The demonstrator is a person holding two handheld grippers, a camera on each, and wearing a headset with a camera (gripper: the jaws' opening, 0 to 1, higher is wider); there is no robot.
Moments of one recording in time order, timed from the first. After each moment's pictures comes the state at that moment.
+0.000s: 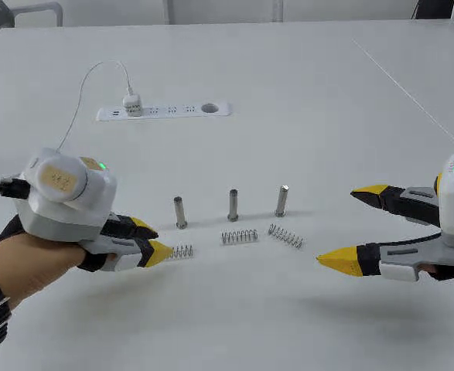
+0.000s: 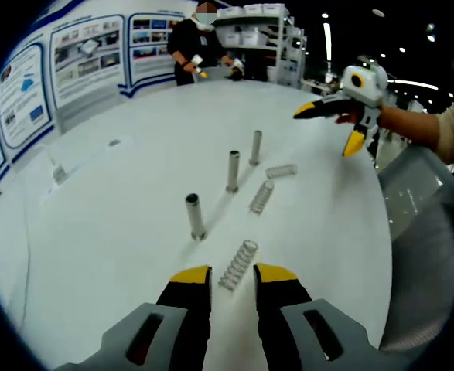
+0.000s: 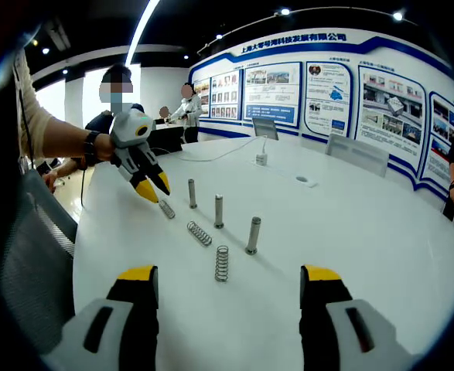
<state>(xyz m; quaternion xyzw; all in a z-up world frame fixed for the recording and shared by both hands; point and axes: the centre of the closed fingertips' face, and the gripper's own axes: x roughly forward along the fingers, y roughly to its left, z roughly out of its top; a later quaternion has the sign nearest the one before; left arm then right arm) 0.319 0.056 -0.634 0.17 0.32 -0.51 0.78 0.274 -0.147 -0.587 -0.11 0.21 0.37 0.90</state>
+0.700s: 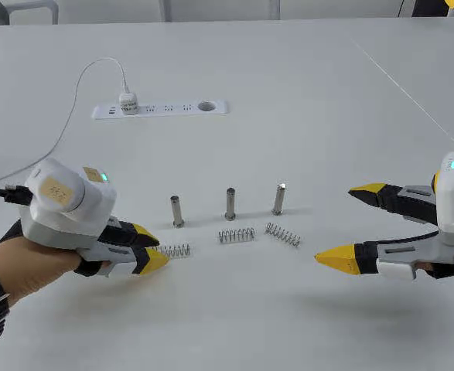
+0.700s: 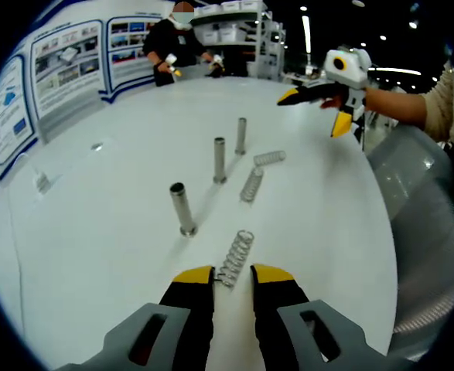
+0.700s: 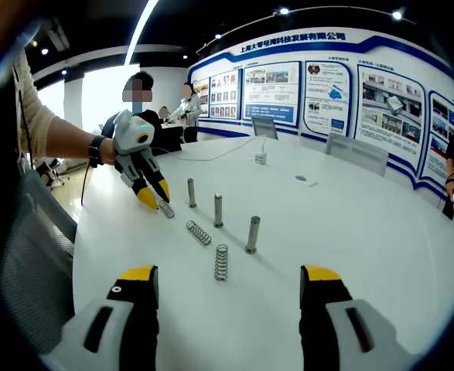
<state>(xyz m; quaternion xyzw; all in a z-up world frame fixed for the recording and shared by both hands) 0.315 0.053 -0.648 0.20 0.31 -0.55 0.75 0.274 -0.147 -0.588 -0.11 0.21 0.37 0.90</state>
